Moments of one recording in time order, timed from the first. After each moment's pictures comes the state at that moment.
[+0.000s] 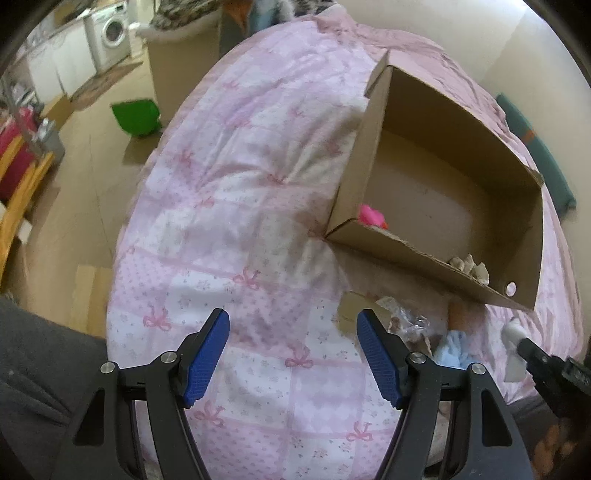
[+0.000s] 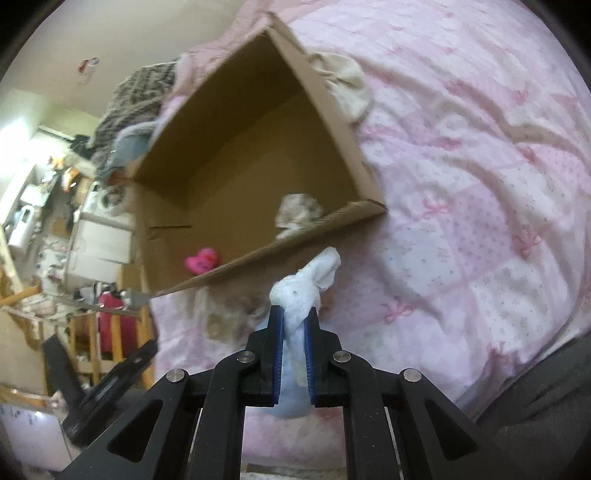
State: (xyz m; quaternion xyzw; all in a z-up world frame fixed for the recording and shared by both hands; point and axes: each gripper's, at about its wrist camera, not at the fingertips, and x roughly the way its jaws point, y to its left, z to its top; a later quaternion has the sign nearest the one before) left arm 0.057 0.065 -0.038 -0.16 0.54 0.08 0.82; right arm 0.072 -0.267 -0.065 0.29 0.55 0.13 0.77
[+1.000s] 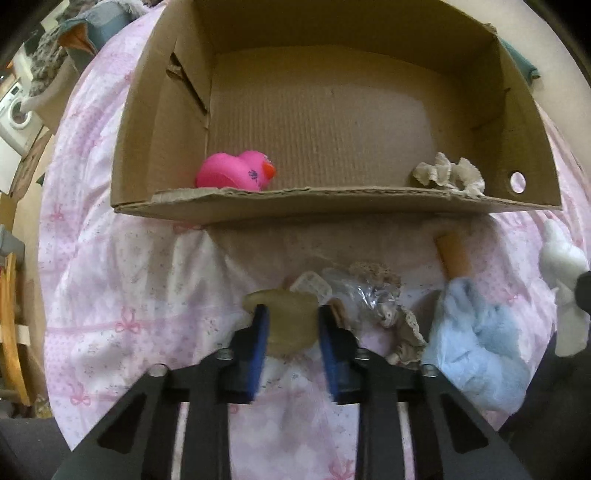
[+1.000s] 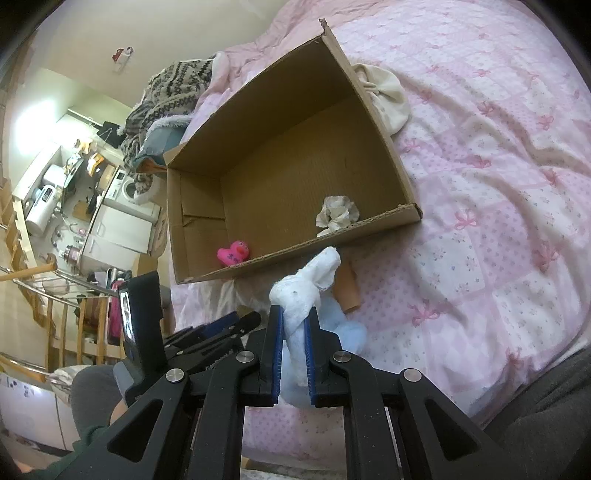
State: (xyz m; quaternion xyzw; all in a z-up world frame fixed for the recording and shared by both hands) left arm 0.110 -0.034 -0.095 0.01 0.59 -0.05 0.80; right arm 0.062 -0.254 -0.053 0.27 0.53 0.17 0.79
